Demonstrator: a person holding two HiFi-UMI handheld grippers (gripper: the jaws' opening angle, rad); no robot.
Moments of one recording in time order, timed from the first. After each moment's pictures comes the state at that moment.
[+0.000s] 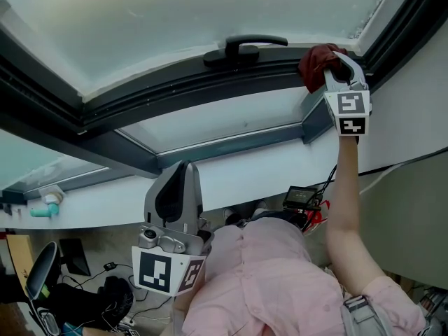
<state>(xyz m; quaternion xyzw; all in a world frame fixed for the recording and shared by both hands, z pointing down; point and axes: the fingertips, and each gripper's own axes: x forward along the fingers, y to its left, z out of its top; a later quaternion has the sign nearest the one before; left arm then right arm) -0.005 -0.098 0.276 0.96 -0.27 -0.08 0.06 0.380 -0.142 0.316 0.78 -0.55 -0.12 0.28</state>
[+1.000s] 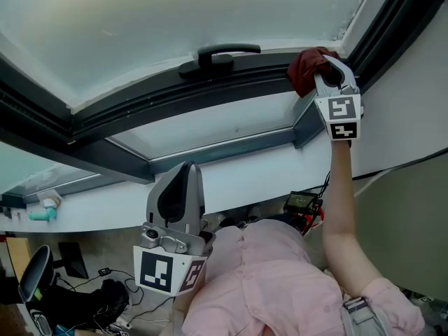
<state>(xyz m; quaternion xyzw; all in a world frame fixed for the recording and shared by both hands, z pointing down) 0.051 -0.075 0.269 0.96 -0.25 -0.08 0.06 0.409 -0.129 0.313 0.77 -0.57 -0.13 0.27</state>
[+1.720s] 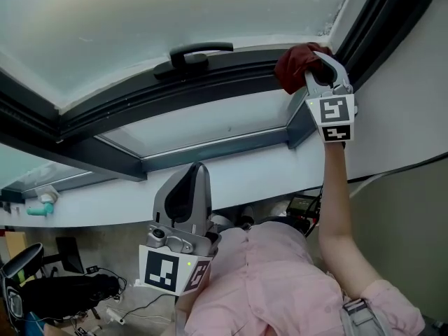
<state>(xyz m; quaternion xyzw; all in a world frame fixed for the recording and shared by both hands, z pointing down) 0.110 -0.037 0.284 0.96 -0.25 -0.07 0.07 0.428 -0.118 0.314 0.76 -0.59 -0.15 0.24</state>
